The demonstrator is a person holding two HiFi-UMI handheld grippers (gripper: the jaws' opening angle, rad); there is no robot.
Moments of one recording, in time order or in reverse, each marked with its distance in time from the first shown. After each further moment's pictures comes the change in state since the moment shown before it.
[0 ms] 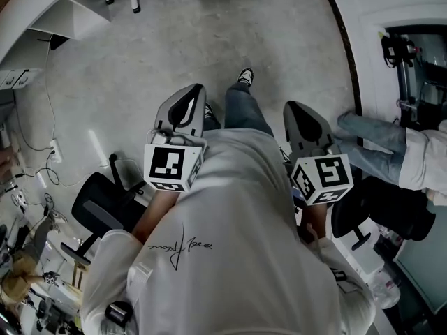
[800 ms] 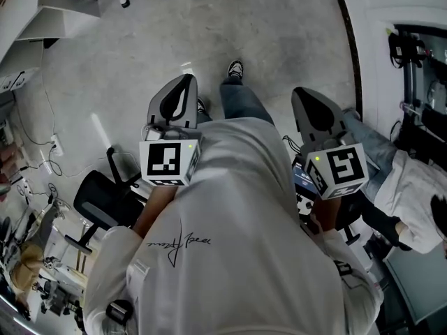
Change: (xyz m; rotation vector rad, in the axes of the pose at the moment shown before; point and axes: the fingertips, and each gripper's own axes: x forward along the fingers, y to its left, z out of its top) left arm 0.123 -0.015 0.026 0.036 0.068 0.098; right arm 0.046 -0.124 0.050 -0.105 0.069 0.125
